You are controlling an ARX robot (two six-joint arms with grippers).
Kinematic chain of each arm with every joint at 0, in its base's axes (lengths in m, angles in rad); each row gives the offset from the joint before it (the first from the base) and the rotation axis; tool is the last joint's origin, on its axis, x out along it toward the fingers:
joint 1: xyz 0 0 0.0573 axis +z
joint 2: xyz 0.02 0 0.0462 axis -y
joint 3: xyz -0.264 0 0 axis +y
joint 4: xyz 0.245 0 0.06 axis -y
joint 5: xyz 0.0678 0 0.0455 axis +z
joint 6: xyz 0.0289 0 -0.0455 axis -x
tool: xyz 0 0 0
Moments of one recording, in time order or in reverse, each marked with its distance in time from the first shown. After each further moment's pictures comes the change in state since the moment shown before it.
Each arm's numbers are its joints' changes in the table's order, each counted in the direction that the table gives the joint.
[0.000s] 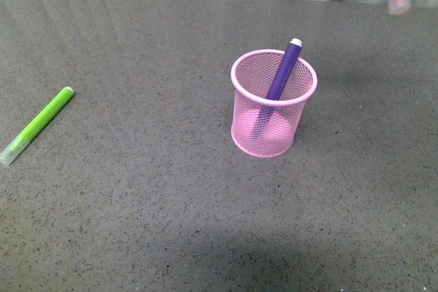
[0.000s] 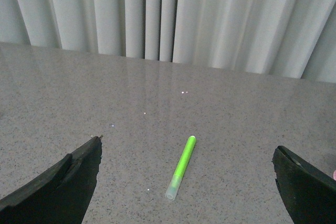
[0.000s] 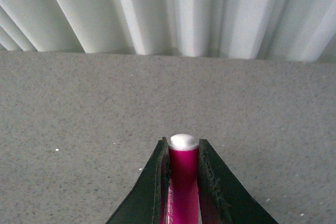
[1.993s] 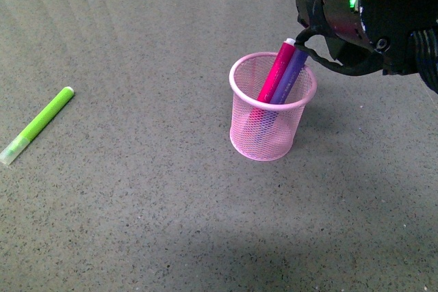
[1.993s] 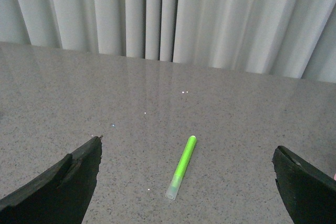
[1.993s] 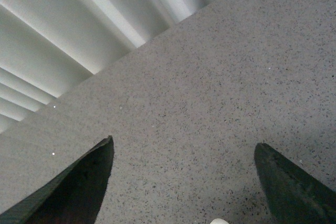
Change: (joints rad) left arm 0.000 0.000 0.000 0.000 0.000 0.000; right arm 0.180 -0.171 0.235 0.414 -0.267 -0.587
